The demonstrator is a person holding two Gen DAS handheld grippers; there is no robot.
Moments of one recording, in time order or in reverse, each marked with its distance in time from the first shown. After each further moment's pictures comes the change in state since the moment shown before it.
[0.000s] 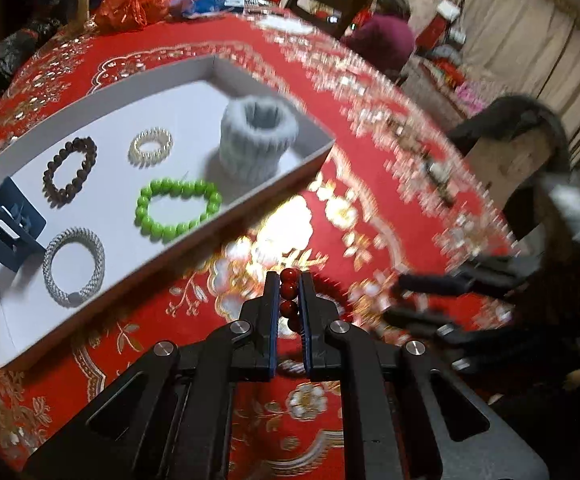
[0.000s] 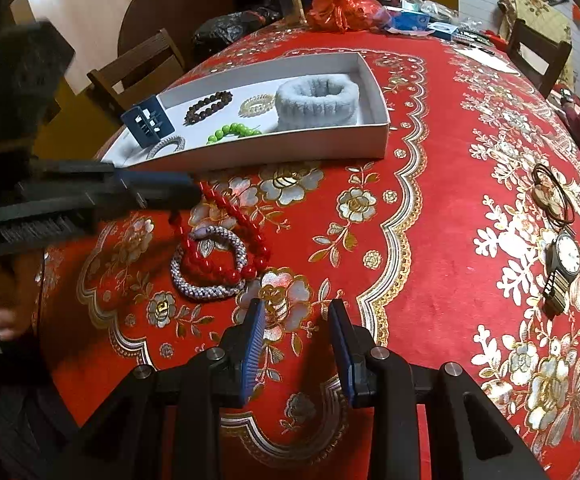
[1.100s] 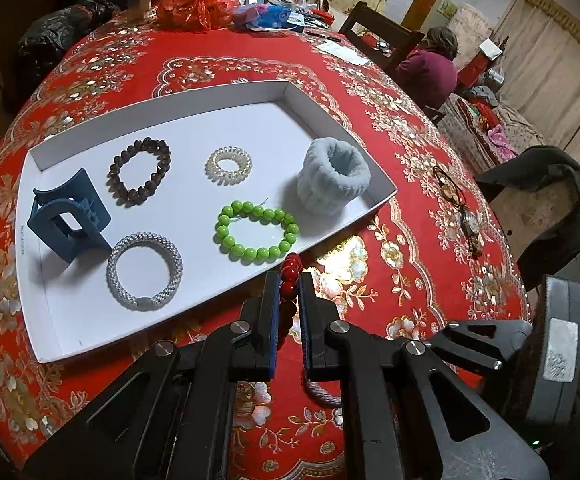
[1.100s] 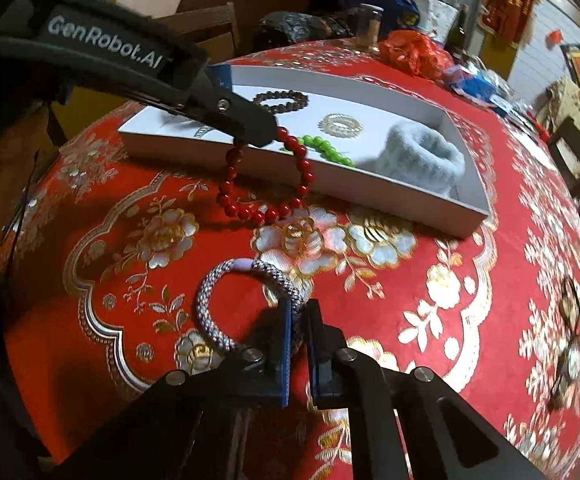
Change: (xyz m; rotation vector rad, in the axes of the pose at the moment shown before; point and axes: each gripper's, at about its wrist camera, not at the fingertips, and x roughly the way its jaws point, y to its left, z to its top) left arm -0.020 0.041 0.010 -0.141 -0.051 0.087; right arm 0.026 0.066 0.010 -0.279 -0.050 -0.090
